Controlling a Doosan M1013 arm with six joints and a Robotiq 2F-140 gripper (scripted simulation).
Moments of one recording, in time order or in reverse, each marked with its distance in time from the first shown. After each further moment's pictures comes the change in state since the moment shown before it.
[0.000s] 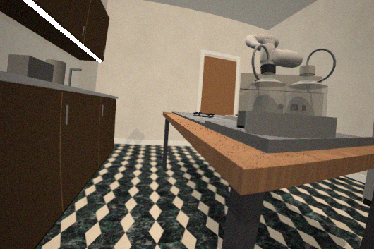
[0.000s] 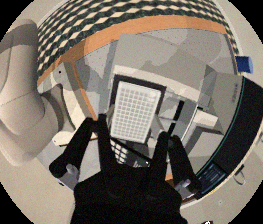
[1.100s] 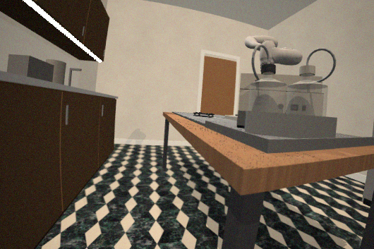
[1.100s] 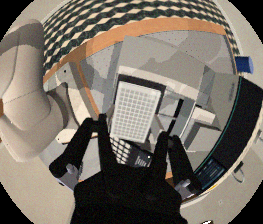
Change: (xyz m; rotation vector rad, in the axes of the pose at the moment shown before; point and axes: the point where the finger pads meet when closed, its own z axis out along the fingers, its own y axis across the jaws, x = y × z) arm -0.002 -0.007 -0.018 0.011 -0.003 0.001
